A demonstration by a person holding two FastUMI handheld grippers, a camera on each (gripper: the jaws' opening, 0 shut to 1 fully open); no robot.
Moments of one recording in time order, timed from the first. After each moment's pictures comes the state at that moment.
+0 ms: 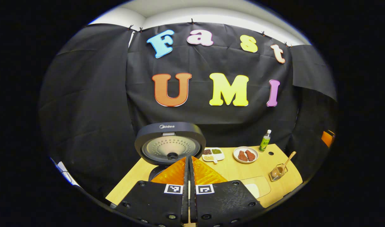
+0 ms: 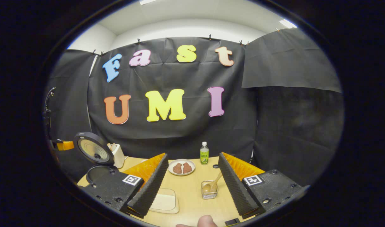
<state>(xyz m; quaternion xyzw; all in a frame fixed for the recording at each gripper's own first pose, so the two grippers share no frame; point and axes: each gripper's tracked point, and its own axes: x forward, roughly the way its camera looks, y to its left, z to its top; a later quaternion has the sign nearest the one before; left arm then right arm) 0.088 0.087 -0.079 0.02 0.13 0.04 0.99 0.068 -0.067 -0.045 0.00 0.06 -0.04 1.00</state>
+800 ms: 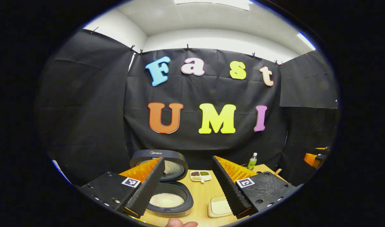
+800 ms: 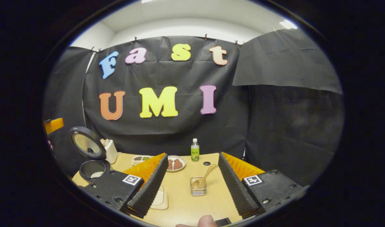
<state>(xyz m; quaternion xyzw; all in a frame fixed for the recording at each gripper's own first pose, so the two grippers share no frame) 0.061 0.048 -0.022 0.01 0.01 0.02 1.00 0.056 -0.109 -0.068 -0.01 0.07 -0.06 1.00</state>
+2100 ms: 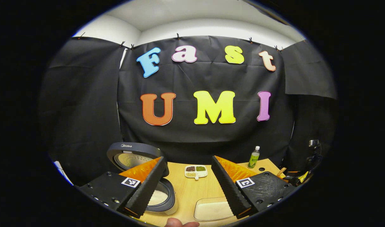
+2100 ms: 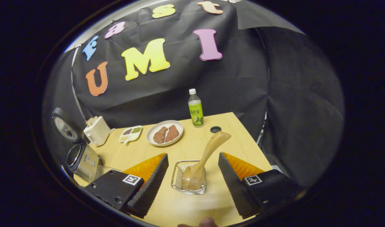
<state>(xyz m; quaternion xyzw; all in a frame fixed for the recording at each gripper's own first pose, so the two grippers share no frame) 0.128 -0.028 -0.061 0.04 0.07 0.06 1.00 0.238 -0.187 -0.284 0.07 0.26 0.01 0.96</state>
